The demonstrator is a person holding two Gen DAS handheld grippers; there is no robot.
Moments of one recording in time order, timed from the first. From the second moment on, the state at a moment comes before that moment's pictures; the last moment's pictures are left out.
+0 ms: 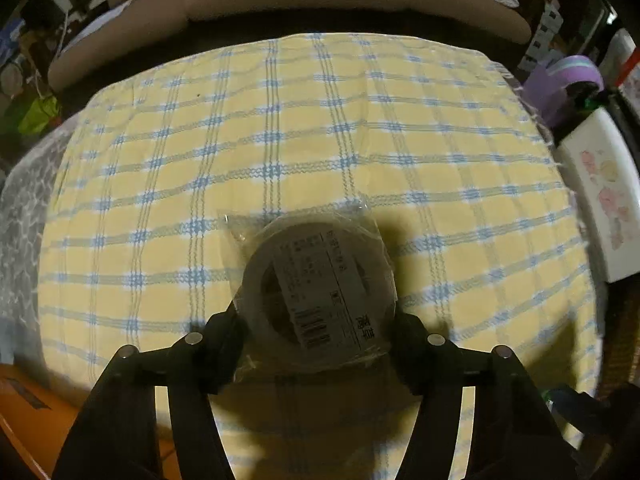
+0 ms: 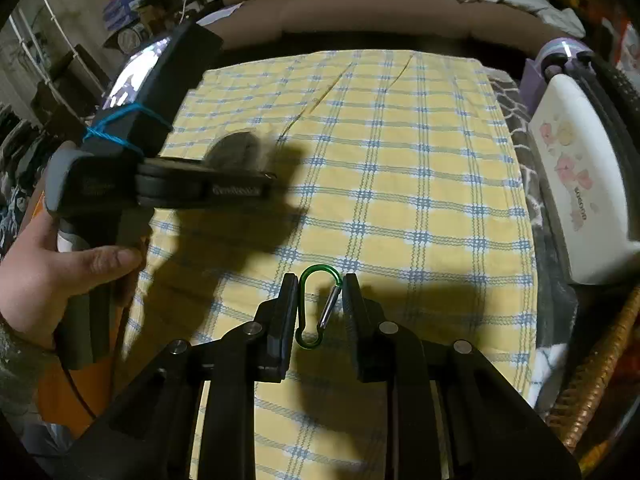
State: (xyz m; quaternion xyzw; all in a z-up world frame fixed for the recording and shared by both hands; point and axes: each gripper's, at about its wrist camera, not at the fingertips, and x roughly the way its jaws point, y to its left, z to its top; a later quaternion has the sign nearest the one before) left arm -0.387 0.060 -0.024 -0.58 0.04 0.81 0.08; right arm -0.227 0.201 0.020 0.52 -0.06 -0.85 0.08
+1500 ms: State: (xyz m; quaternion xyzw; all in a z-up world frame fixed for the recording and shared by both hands) left arm -0.101 -0.210 0.061 -0.49 -0.07 0.86 0.08; right arm -0.127 -0.035 0.075 0.51 -0.04 -0.85 0.16
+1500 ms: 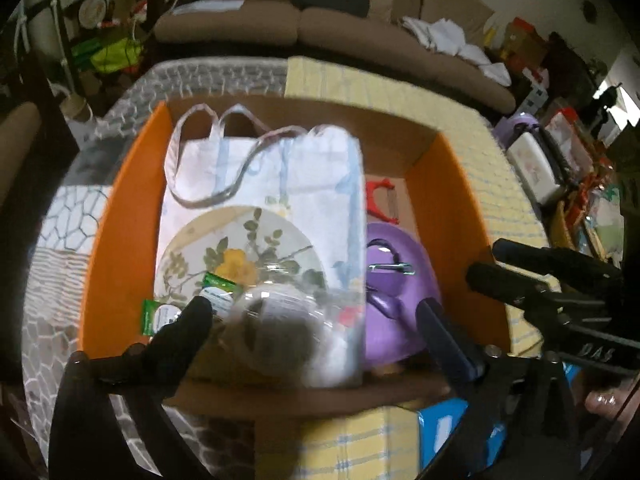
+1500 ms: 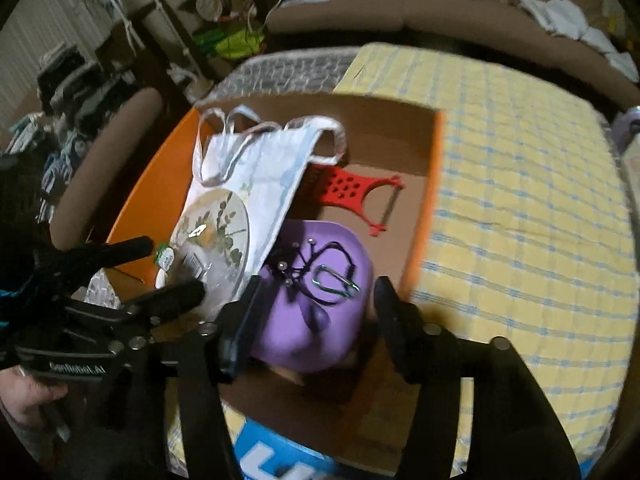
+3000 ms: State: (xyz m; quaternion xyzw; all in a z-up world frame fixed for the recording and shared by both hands) left arm 0.013 -0.032 0.011 -0.45 0.00 0.89 0.04; right arm 0.028 0.124 0.022 0.46 0.00 -0.89 -0.01
